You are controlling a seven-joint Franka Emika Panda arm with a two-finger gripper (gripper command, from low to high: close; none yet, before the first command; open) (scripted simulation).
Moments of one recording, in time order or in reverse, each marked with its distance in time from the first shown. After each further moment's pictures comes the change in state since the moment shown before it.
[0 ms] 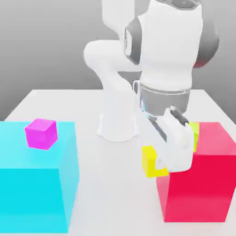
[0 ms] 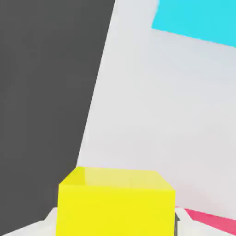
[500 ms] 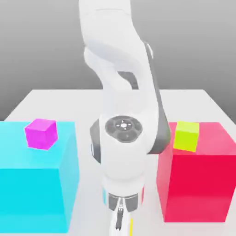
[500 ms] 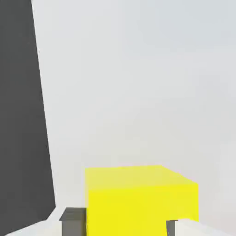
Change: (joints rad) arm -0.101 0.502 -0.104 -0.006 -0.215 0.488 0.414
